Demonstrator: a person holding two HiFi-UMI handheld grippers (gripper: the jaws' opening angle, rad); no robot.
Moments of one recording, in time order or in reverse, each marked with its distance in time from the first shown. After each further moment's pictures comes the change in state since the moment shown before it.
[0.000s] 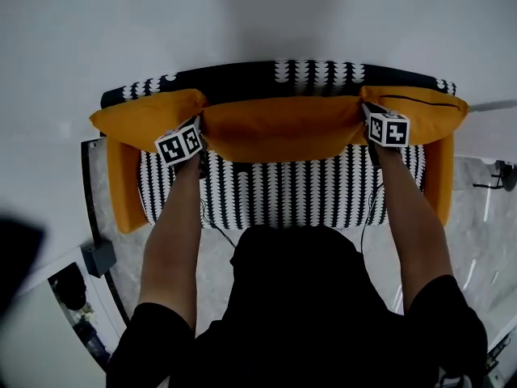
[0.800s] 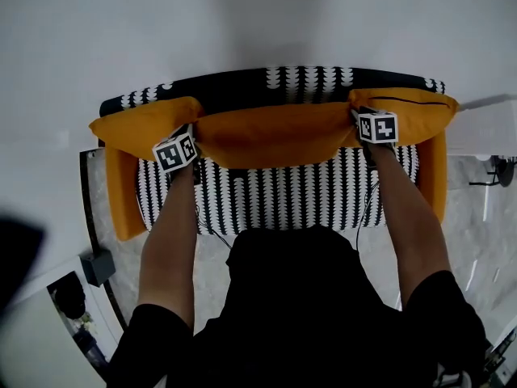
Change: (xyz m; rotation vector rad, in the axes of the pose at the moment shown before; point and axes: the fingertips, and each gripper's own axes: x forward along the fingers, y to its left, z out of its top) left arm -0.015 0.004 0.003 0.076 -0.017 0.060; right arm -0.007 -0.004 -0.008 -0.044 0.083 -0.012
